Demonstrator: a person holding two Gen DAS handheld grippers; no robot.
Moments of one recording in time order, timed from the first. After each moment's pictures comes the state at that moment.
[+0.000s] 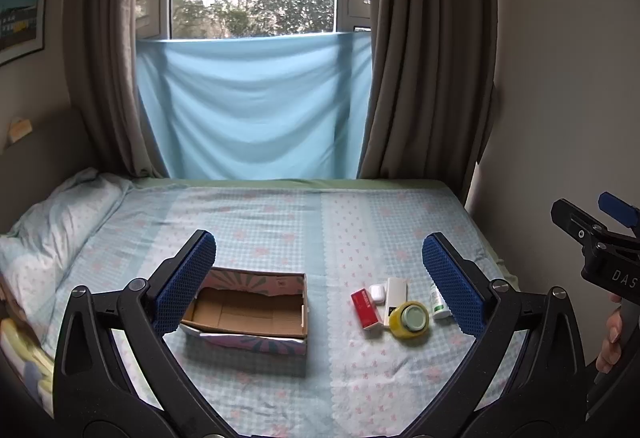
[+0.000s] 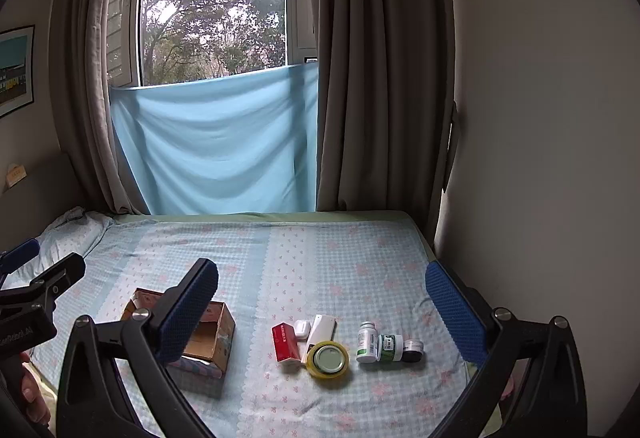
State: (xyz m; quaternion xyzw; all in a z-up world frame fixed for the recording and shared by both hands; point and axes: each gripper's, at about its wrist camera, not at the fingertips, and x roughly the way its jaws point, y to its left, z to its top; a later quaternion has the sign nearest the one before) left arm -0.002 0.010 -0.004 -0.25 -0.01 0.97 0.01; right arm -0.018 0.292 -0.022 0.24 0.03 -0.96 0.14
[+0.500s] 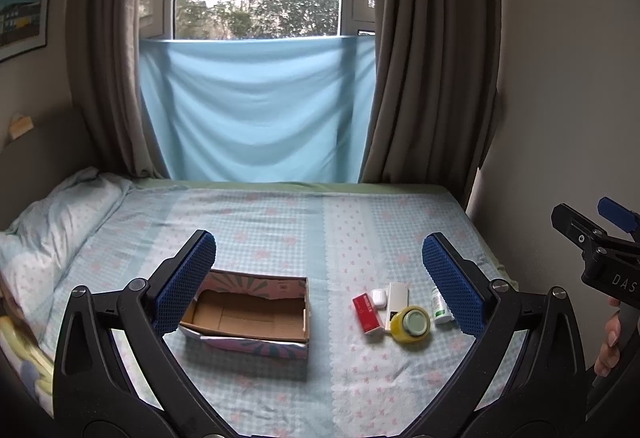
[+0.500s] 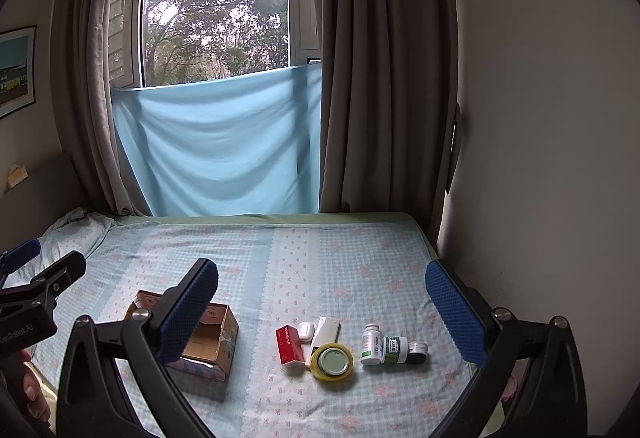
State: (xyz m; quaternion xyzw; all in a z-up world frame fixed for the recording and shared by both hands) left arm -0.006 0.000 -0.005 -0.24 -0.02 0.97 0.00; right arm -0.020 0.288 -0.023 0.23 0.03 -0.96 0.14
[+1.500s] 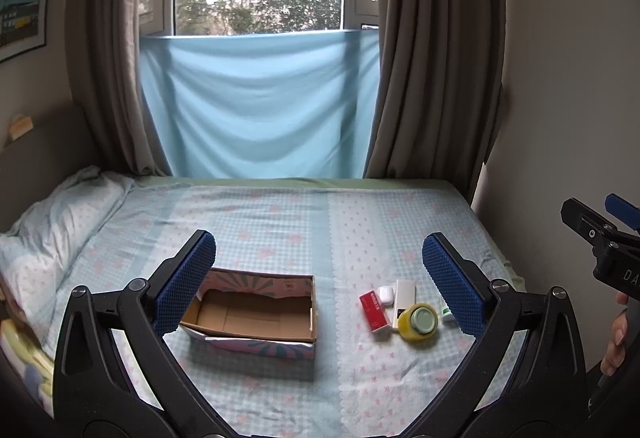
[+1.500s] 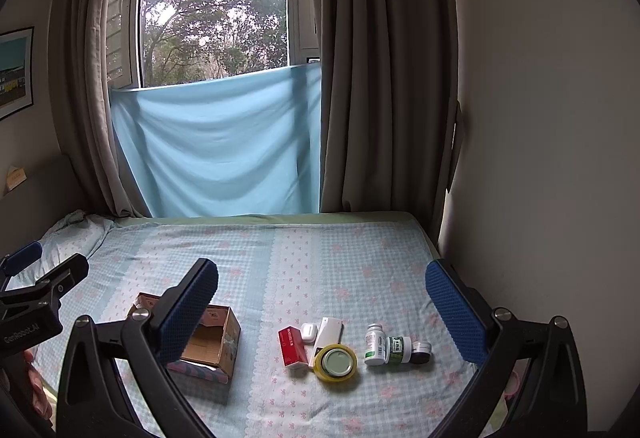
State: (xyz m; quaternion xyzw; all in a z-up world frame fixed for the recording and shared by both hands) left arm -0.019 -0.006 -0.013 -0.25 -0.01 0.97 0.00; right arm -0.025 0.284 -0.024 0.24 0.03 -0.96 0.14
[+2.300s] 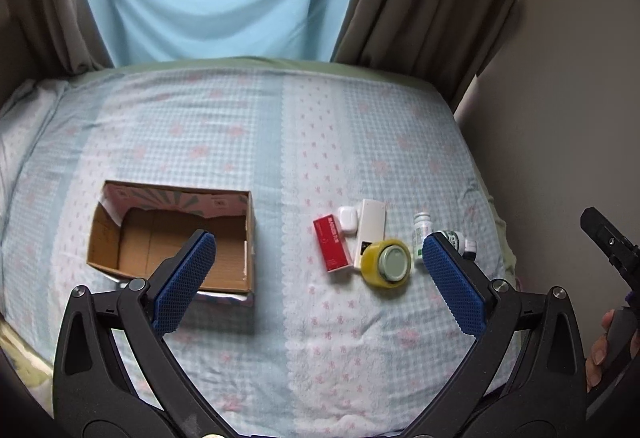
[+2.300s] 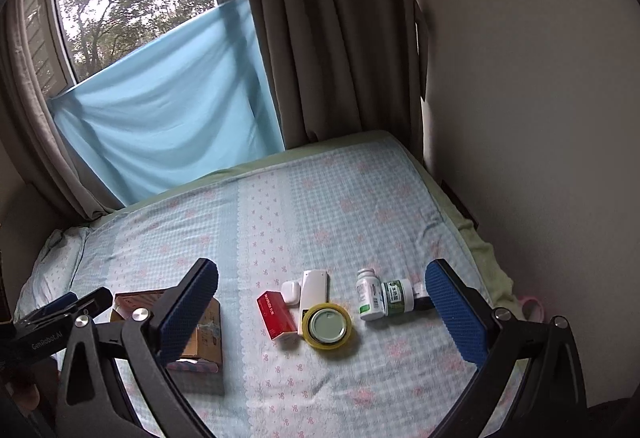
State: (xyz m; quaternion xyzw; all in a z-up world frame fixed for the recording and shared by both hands) left arm -0.174 0.030 -0.147 -0.47 -0.07 0.88 0.06; right arm -0.137 0.333 -0.126 0.39 -0.07 -0.91 0.08
